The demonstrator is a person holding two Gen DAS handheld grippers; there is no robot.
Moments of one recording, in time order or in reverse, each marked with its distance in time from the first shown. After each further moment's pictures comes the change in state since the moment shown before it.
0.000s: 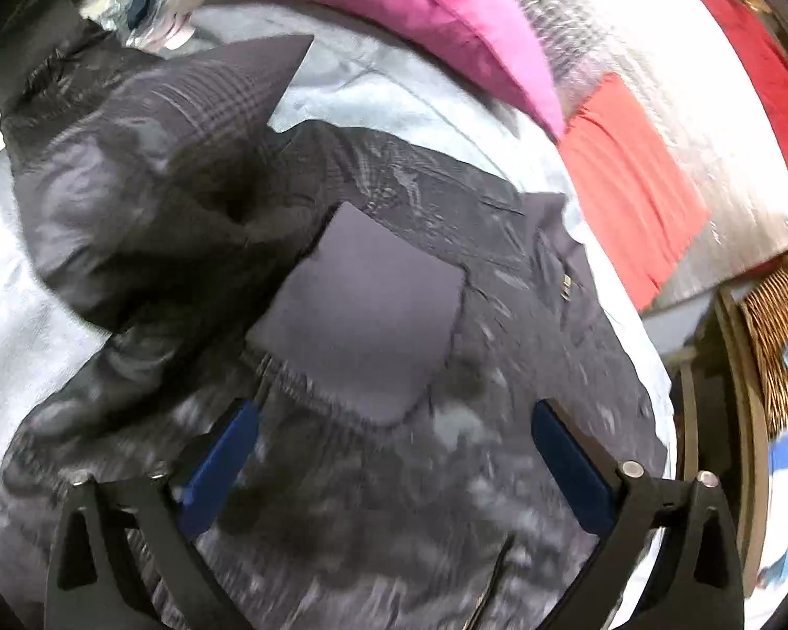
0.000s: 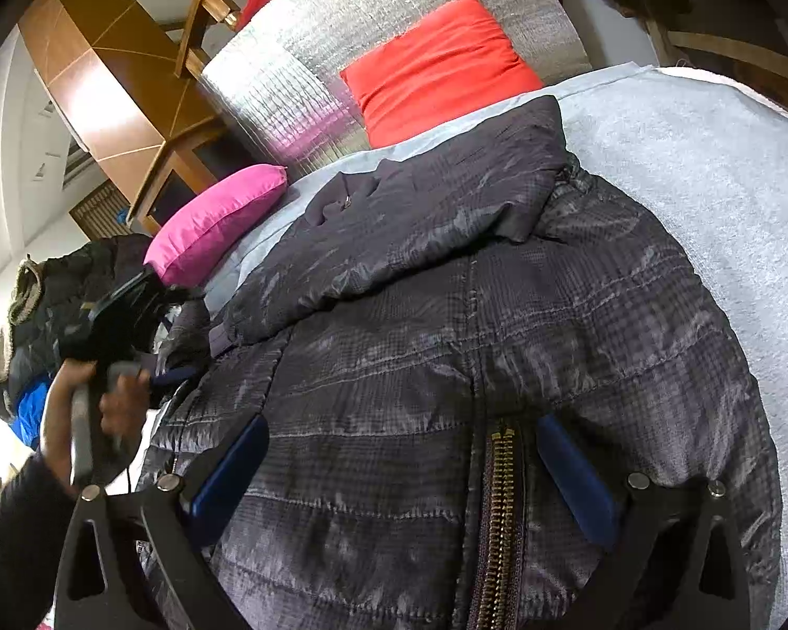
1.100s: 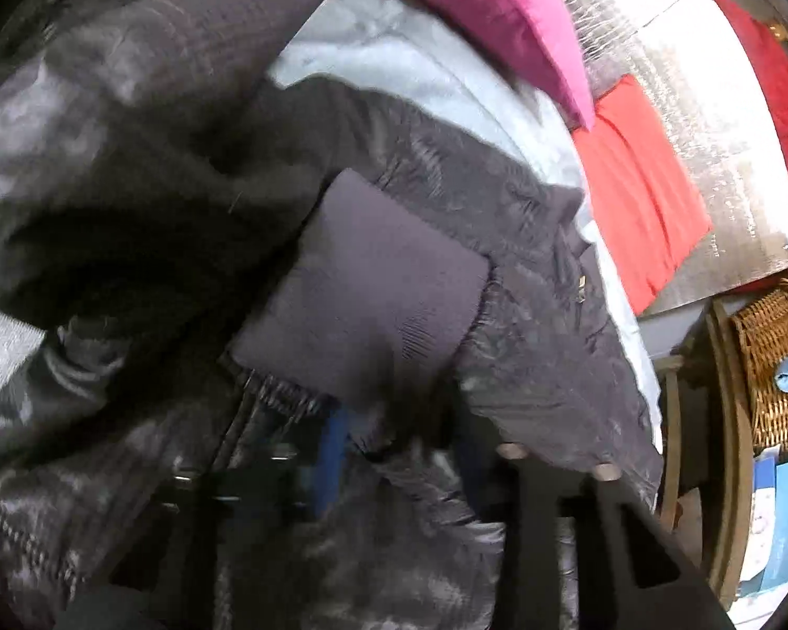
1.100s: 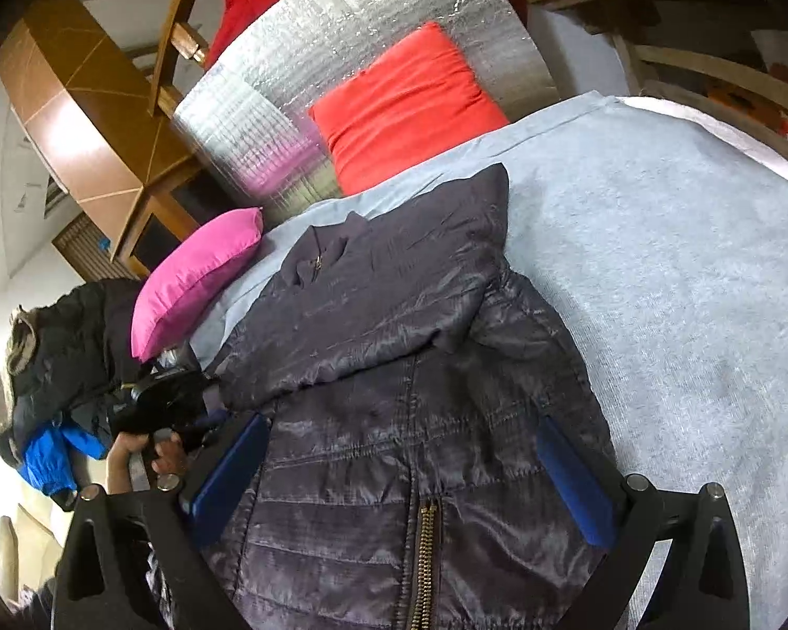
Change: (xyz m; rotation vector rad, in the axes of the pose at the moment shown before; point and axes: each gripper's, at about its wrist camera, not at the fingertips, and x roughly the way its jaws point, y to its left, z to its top) left arm 0.028 0.002 -0.013 -0.030 0.016 -0.077; right arm -0.044 -0.020 0.066 0.044 -0.030 -0.056
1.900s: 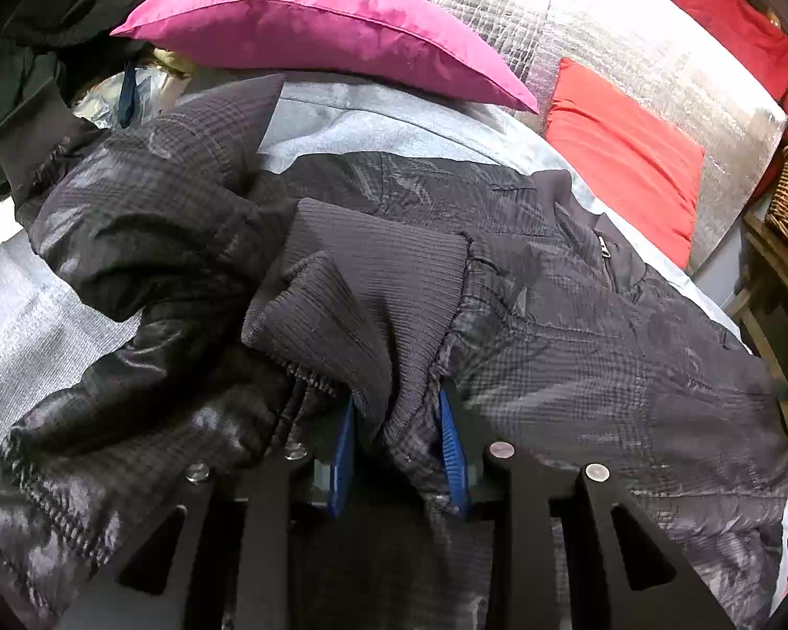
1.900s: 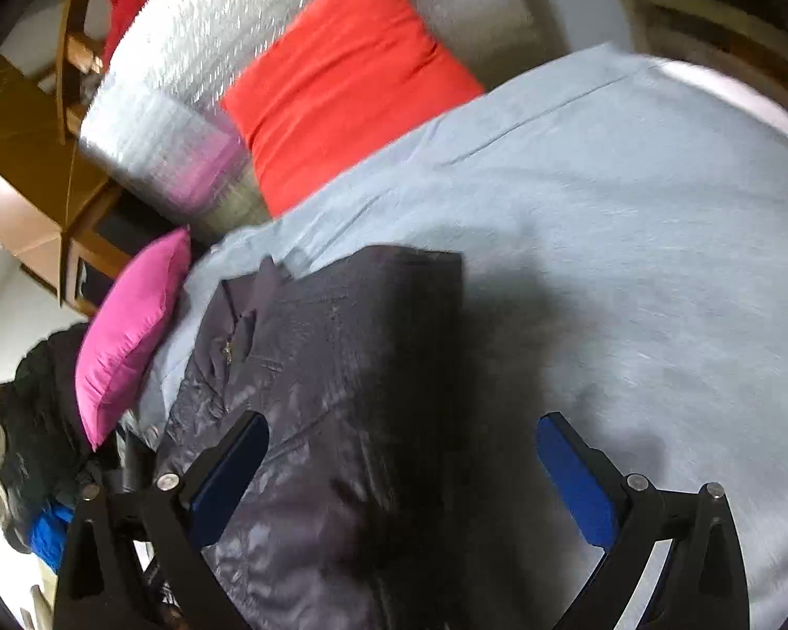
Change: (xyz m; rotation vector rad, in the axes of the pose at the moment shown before) left arm -0.003 -0.009 -0.060 0.324 -0.278 0.206; right arm 0.171 -0.063 0.151 0.091 0.229 -0.059
